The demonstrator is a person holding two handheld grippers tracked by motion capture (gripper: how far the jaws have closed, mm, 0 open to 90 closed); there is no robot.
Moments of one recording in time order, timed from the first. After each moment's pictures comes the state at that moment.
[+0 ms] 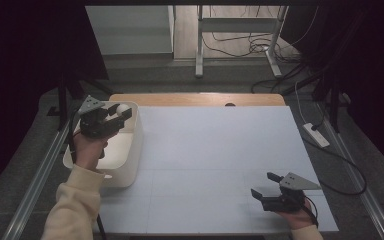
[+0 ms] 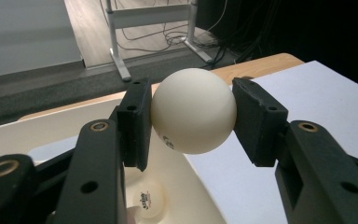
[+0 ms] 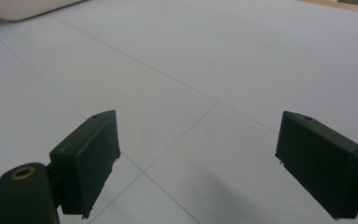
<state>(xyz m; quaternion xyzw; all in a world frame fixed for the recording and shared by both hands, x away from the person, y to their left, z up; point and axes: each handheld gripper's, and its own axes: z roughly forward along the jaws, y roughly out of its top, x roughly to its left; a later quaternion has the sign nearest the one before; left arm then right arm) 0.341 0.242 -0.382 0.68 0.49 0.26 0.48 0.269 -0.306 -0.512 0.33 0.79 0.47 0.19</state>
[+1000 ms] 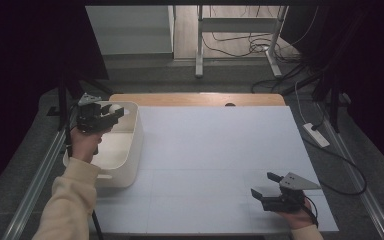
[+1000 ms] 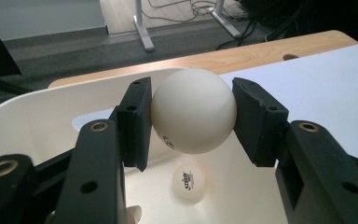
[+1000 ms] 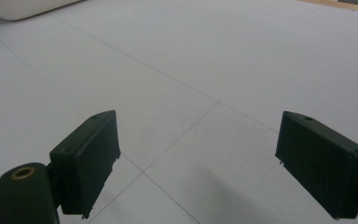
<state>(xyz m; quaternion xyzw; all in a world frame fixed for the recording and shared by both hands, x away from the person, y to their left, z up) 0.369 0.266 -0.398 0.69 0.54 0.25 0.42 0.270 -0.306 -0.513 0.33 0.79 0.47 0.19</state>
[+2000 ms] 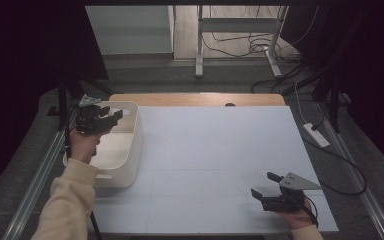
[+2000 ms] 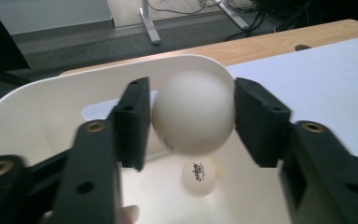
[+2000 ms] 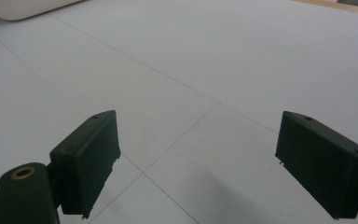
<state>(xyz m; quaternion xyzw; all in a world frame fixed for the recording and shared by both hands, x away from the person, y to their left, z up) 0.369 0.269 -0.402 0.69 0.55 0.26 0.40 0.269 -0.306 -0.512 0.33 0.79 0.47 0.19</state>
